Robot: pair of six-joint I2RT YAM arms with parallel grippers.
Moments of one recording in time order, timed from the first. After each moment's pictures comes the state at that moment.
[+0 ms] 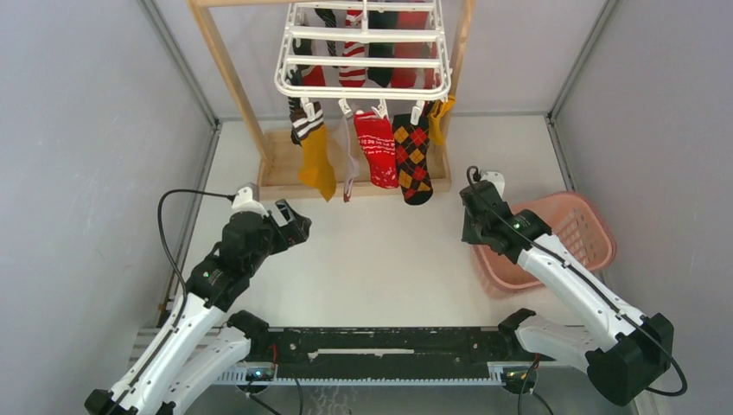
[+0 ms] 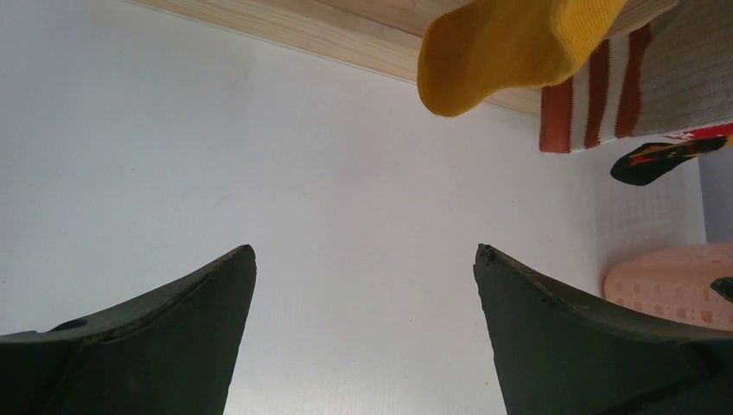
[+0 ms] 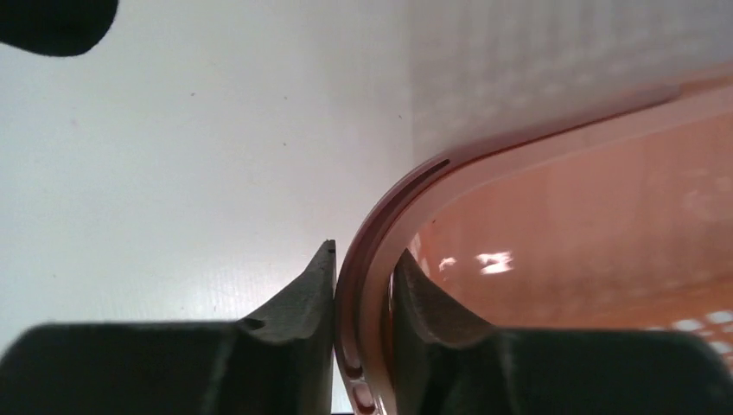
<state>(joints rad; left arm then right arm) -0.47 0.64 0.68 -0.53 -0.23 -0.66 0.53 1.05 0.92 -0.85 0.34 0.49</state>
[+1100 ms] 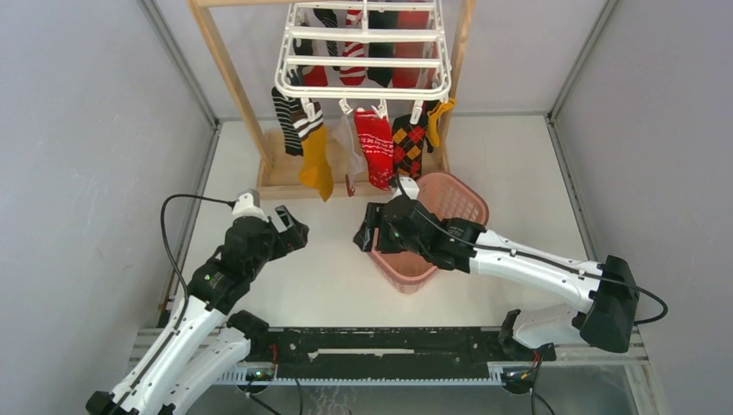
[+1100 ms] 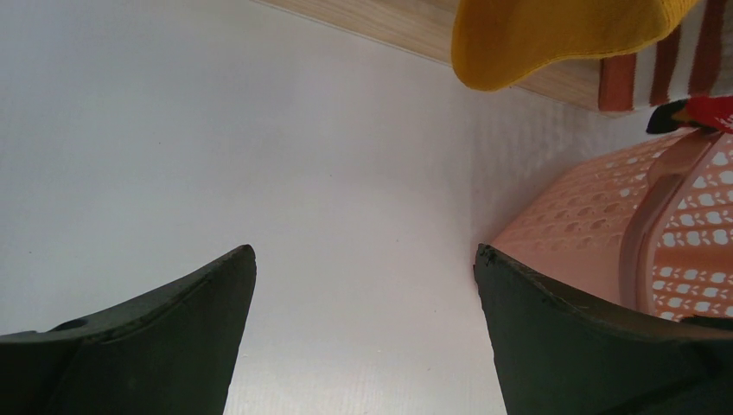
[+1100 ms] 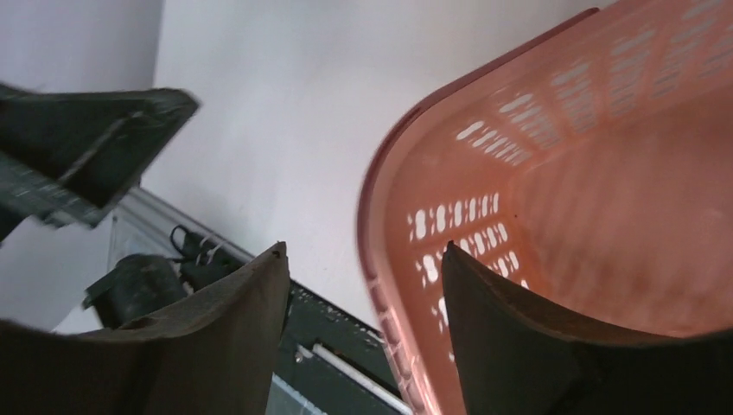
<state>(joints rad) -0.47 0.61 0.64 -0.58 -0.26 -0.67 1.05 1.31 1.07 -0.46 0.24 0.87</state>
